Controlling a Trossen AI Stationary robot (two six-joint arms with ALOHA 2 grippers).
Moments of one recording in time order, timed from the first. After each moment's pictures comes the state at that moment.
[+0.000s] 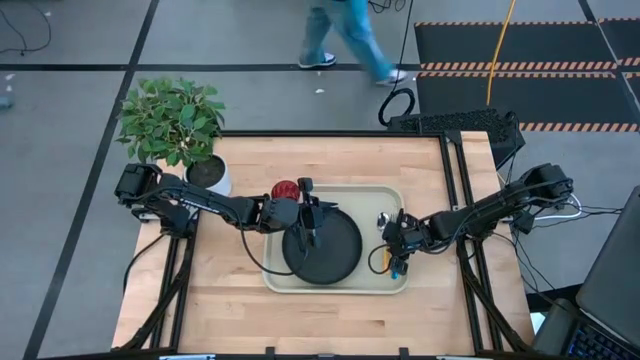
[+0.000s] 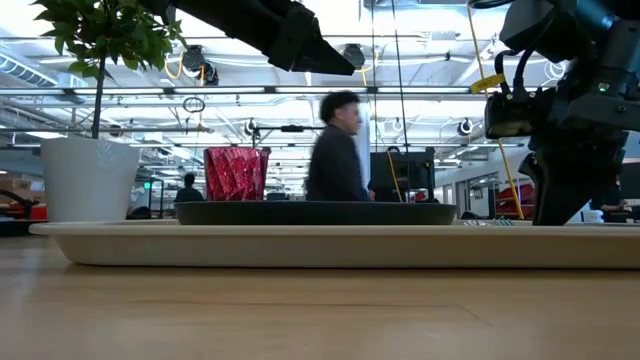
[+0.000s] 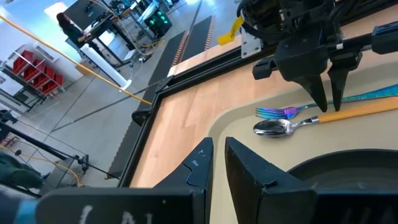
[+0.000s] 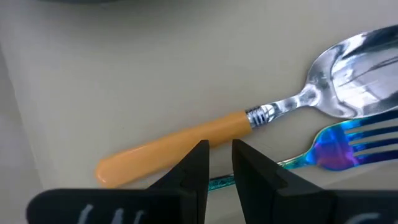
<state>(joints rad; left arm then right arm) -0.14 1.62 0.99 0.30 -0.45 0.43 0.30 1.31 0.53 -0.39 0.11 0.69</state>
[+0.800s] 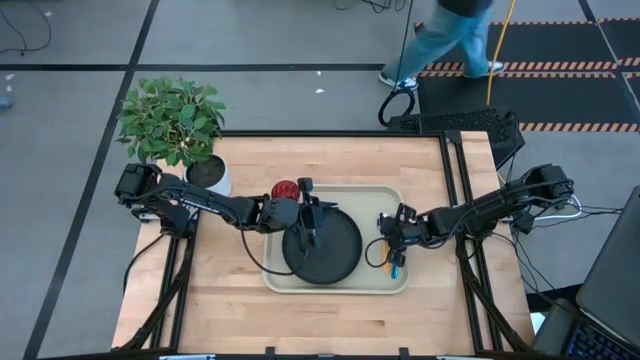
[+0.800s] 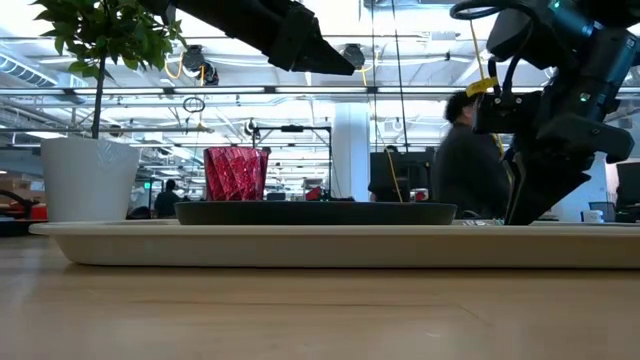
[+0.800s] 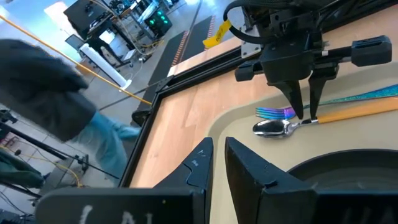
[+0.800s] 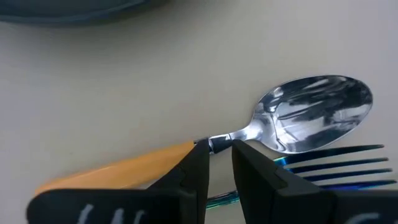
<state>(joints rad) -0.14 1.62 0.99 0.30 -0.45 0.43 0.24 1.31 0.53 -0.38 0.21 0.53</state>
